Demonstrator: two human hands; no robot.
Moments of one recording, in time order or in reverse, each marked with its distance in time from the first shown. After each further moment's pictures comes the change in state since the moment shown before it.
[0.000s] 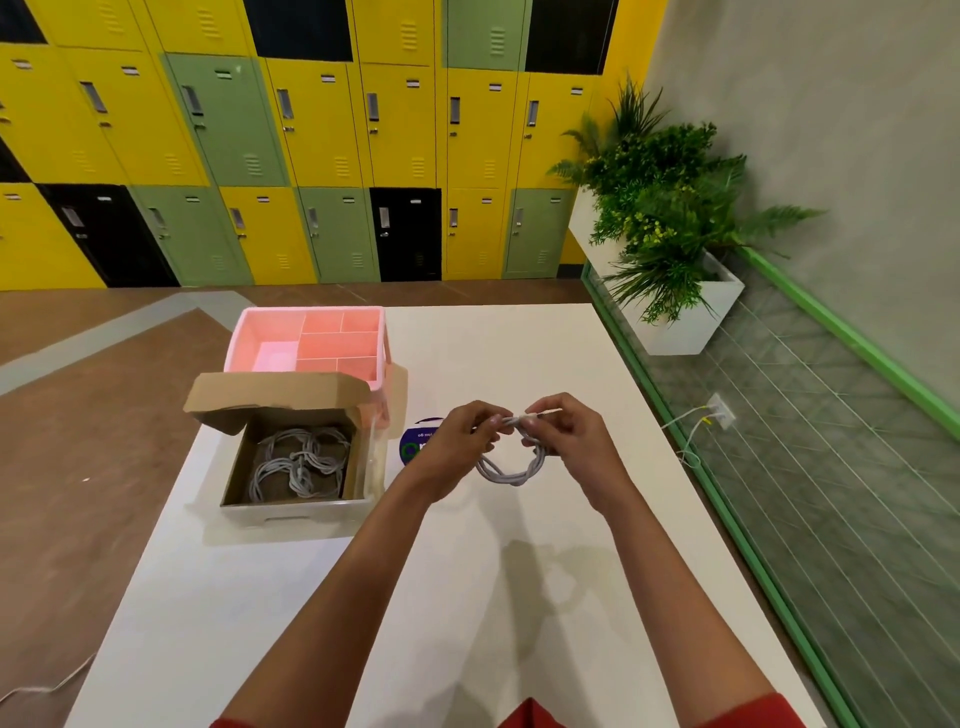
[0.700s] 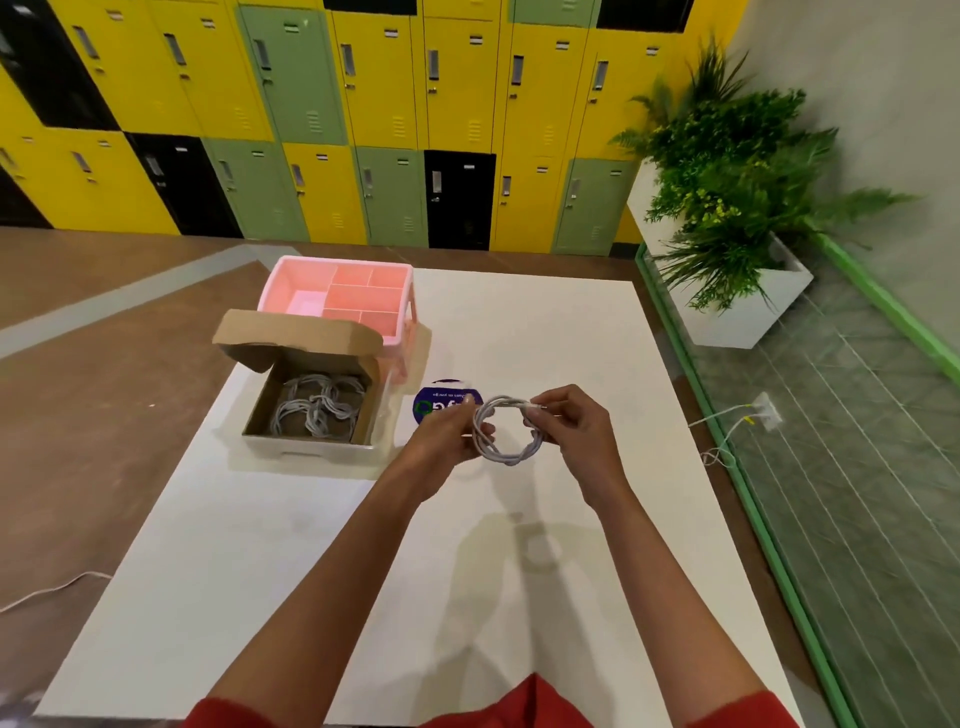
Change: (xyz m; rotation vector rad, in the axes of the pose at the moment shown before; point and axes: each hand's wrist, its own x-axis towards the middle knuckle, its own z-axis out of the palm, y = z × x) left_hand -0.025 -0.029 0.019 -0.486 0.279 -0.302; right_hand -0.008 0.030 -0.010 0.066 -0.021 -0.009
